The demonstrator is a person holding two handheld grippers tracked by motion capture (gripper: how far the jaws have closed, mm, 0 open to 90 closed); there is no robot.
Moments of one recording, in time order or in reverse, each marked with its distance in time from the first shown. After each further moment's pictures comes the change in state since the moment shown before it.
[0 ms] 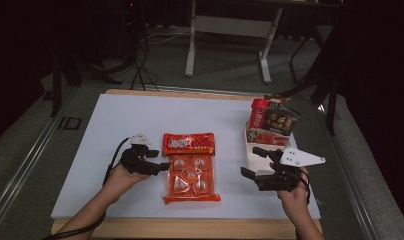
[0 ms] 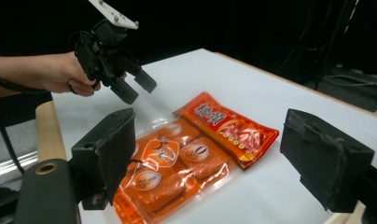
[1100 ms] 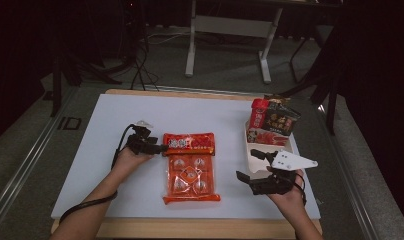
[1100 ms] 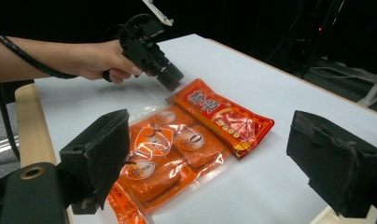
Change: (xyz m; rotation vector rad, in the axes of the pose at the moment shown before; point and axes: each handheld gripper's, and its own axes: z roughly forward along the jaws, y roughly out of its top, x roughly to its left) left arm 0.071 0.013 0.051 0.030 0.092 -0.110; right arm 0.014 -0.001 0.009 0.062 -0.054 -0.047
